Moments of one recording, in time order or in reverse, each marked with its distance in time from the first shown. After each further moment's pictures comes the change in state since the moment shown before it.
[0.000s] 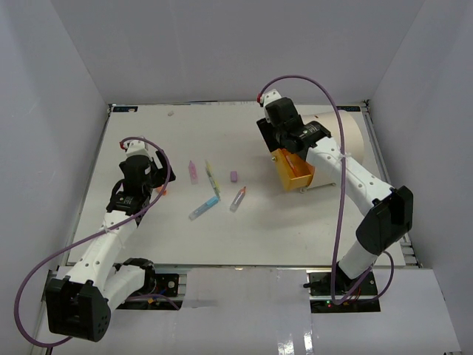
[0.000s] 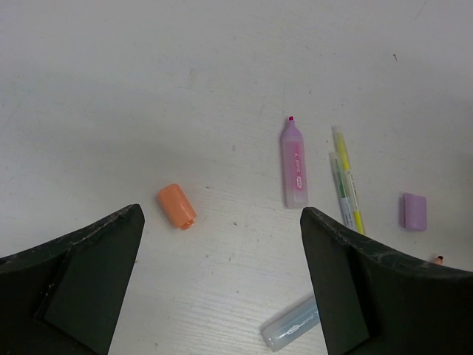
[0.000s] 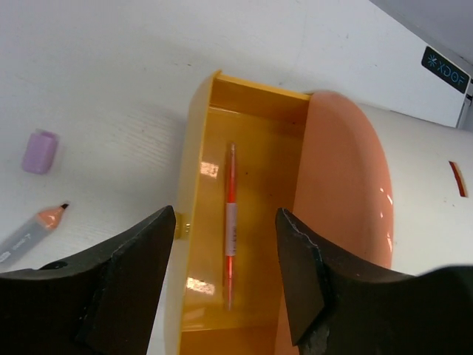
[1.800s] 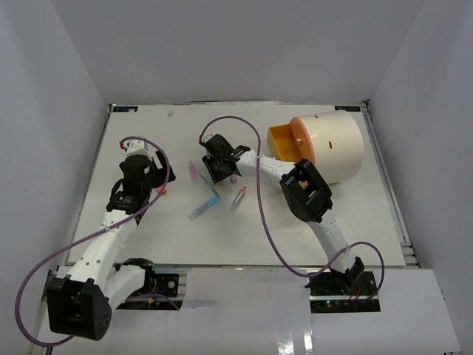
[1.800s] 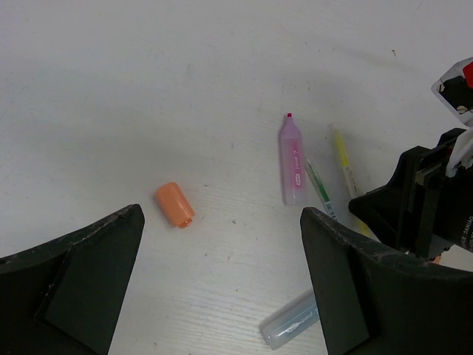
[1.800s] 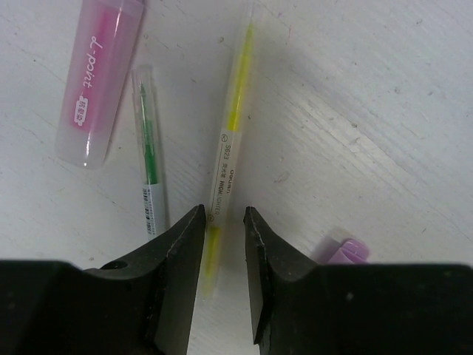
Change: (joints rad) left arm 0.014 0.009 0.000 0.000 0.029 -0.001; right arm 0.225 0.665 0.248 0.221 -0.351 0.281
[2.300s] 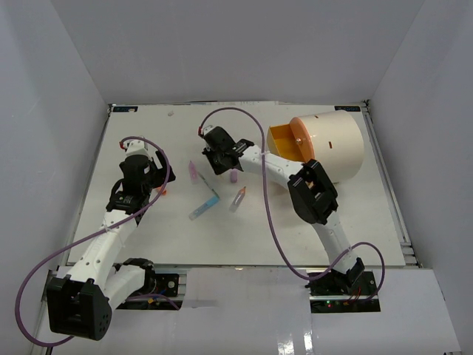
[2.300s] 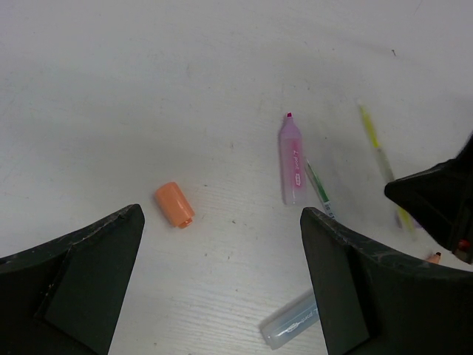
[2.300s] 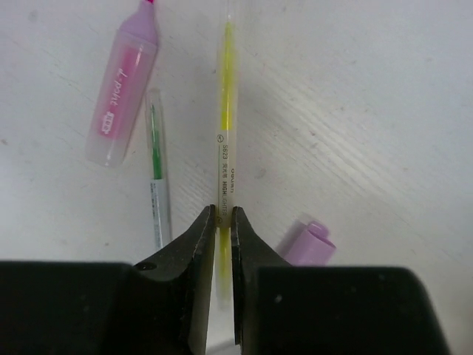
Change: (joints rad) left arm 0.002 0.000 0.000 0.000 0.003 0.000; right arm 0.001 -0.034 0.037 -0.032 0.043 -0.027
